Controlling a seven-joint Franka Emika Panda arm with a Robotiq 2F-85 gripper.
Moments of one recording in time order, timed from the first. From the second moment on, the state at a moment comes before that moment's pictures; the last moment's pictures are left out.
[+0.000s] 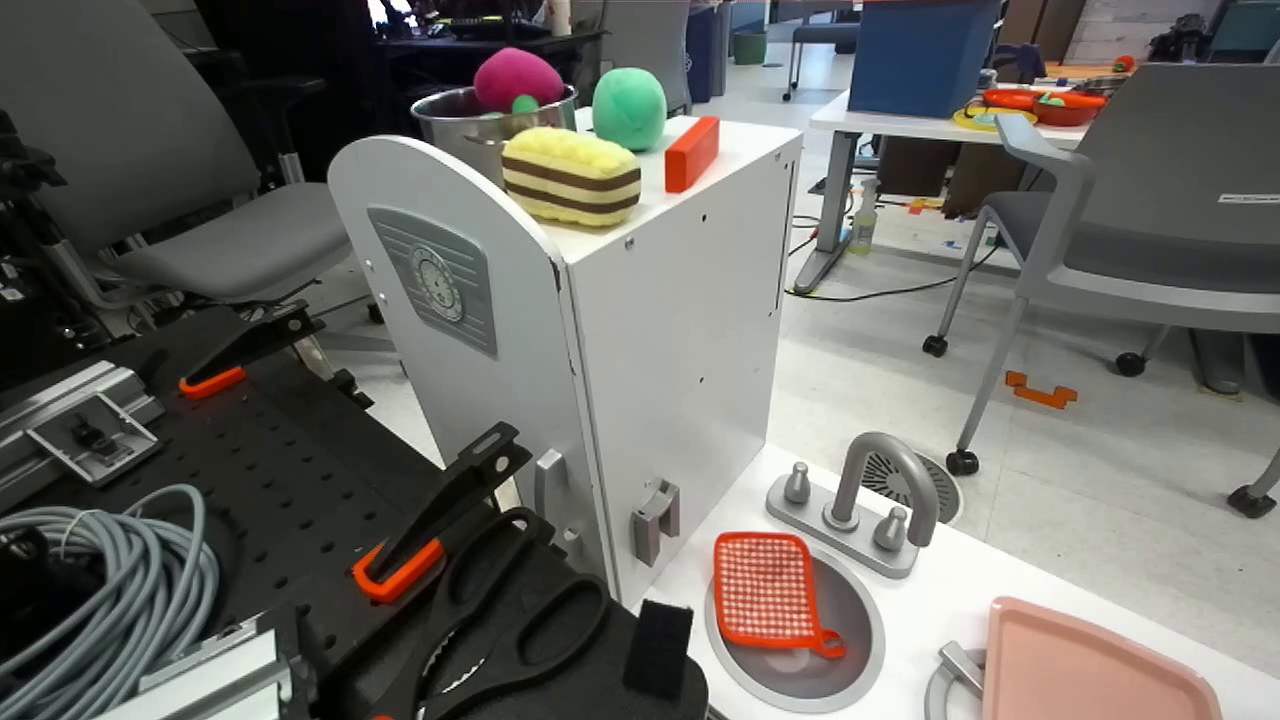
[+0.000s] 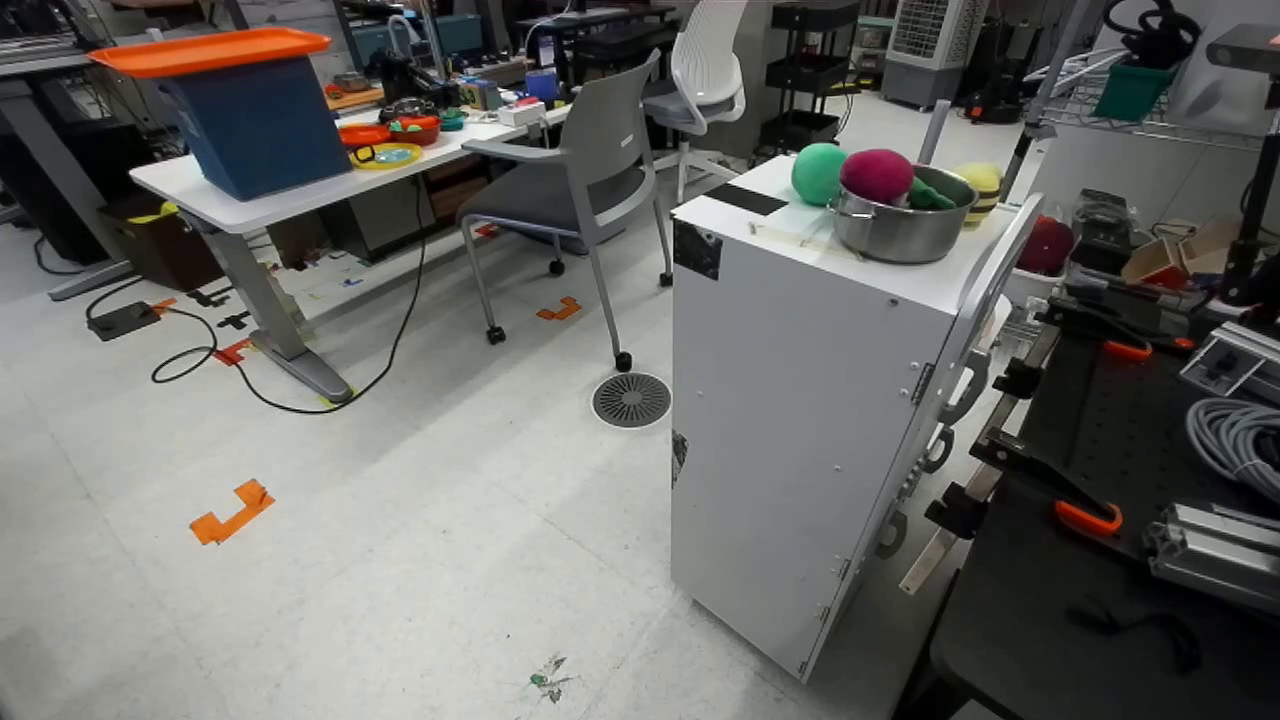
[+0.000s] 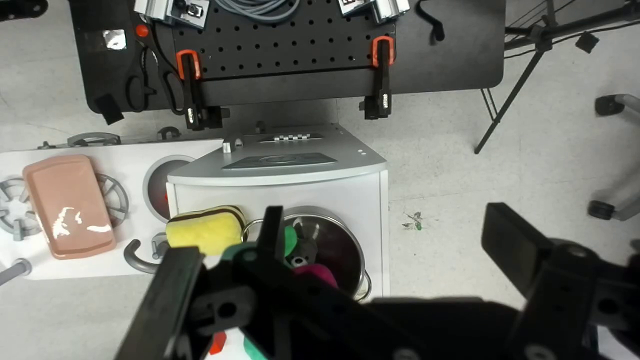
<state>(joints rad) 0.06 -0.39 0.08 -2.27 0.05 1.75 0.14</state>
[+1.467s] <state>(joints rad) -0.06 -0.25 0.01 -2.26 -0.11 2.01 0.18</state>
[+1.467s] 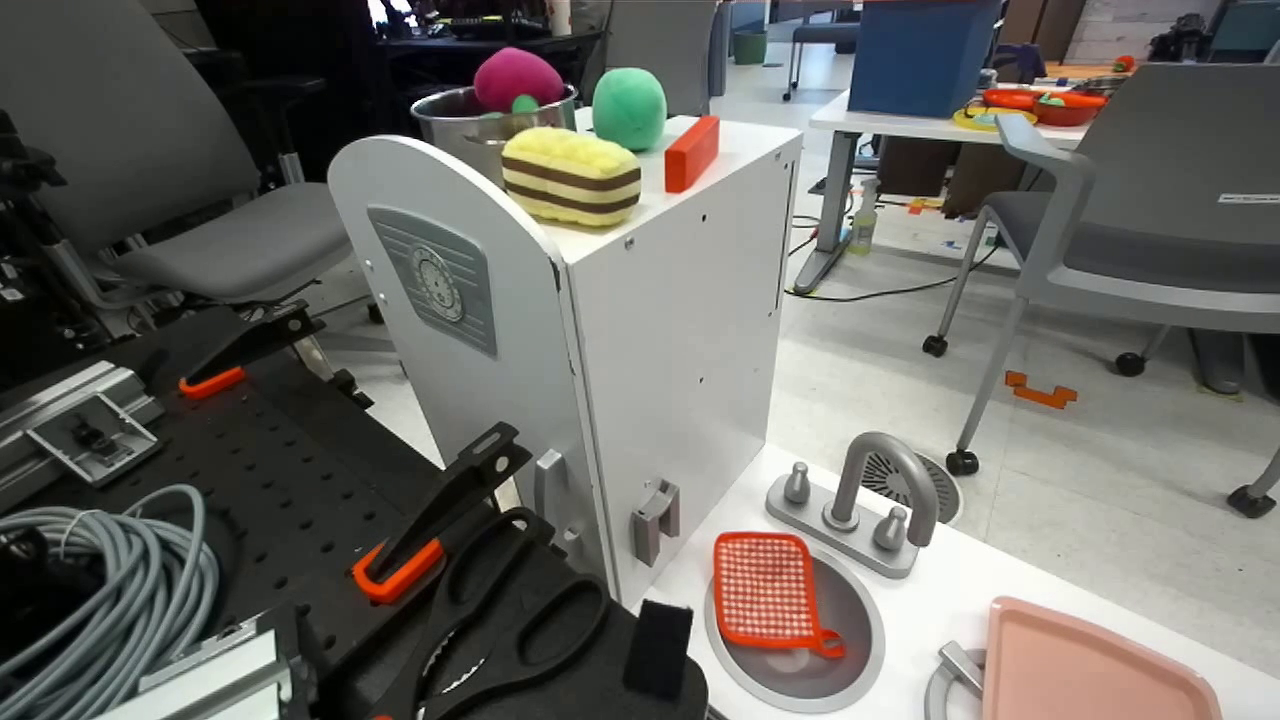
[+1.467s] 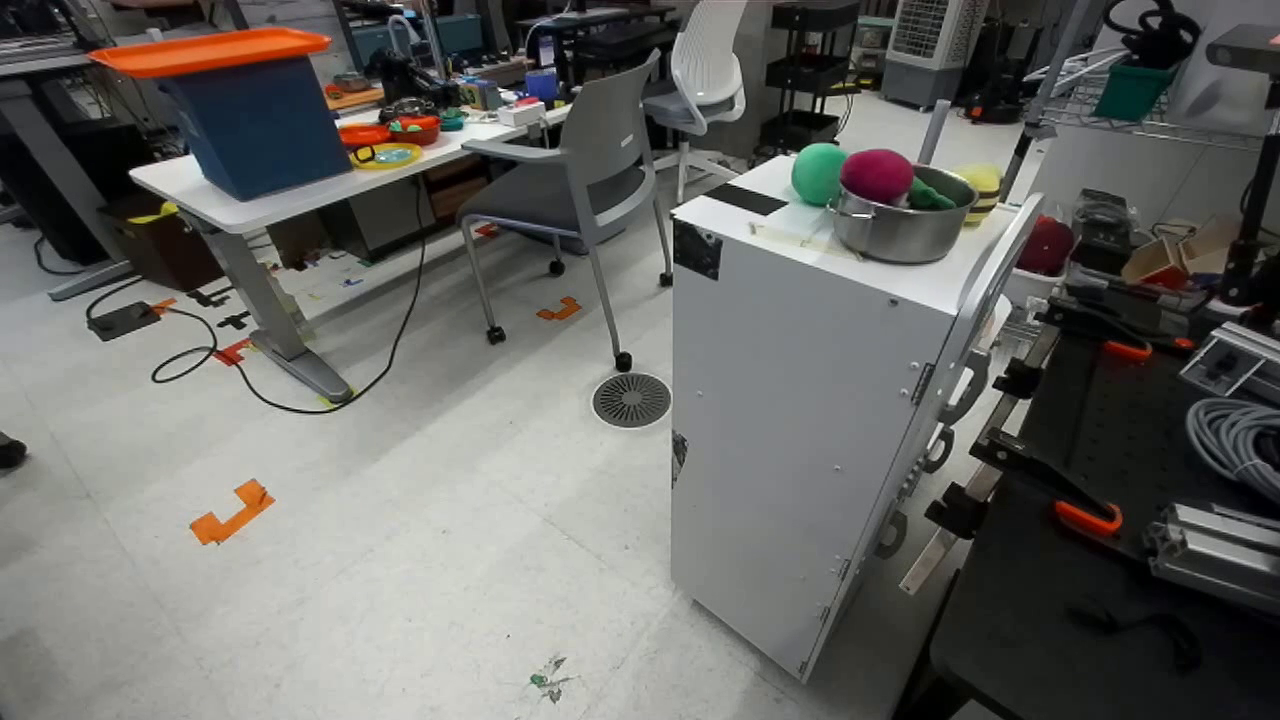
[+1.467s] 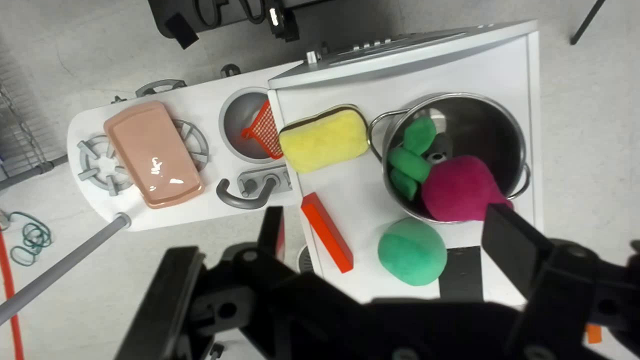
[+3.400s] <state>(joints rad) -0.08 0.01 0.00 -2.11 -0.11 2.26 0.75</state>
